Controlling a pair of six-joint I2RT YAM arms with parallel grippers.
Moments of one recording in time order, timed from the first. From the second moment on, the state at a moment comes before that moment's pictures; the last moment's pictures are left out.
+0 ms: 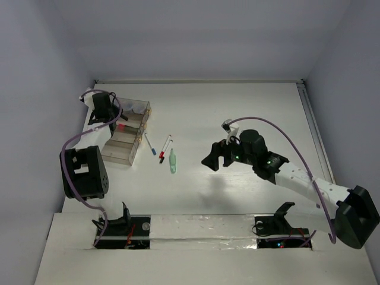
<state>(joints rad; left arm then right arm) 0.11 1.61 1.04 0.04 -0.15 -0.76 0.71 1.13 0.69 0.02 -0.30 0.38</state>
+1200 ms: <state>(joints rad) 0.14 1.51 1.10 0.00 -0.14 -0.65 0.74 1.29 0.75 0.03 -0.30 0.42</state>
